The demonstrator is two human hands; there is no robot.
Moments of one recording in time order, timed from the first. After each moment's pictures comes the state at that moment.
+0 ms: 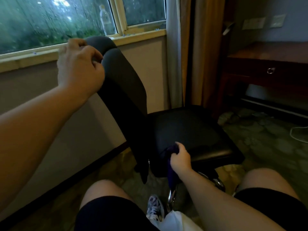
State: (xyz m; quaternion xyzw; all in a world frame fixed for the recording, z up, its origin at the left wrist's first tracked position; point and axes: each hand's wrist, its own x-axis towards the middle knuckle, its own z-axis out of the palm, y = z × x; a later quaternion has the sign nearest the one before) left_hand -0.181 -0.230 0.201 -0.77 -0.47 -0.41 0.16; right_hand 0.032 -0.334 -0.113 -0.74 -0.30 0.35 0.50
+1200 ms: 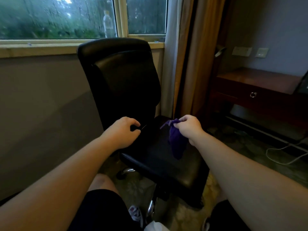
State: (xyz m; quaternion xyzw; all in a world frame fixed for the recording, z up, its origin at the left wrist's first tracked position) left_hand -0.128 -0.281 0.079 -0.83 -0.49 -0.17 -0.21; right_hand 0.139 -0.289 0.014 -0.75 -0.37 0.25 0.48
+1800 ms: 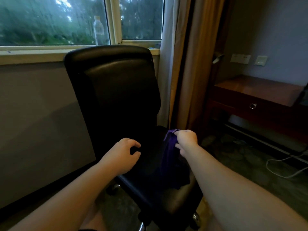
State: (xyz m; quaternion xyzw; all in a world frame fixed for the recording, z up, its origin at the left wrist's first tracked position) left_hand -0.059 -0.275 0.071 -0.81 -0.51 -0.17 -0.23; right_hand 0.182 -0.235 0.016 -0.68 -0.15 0.37 0.61
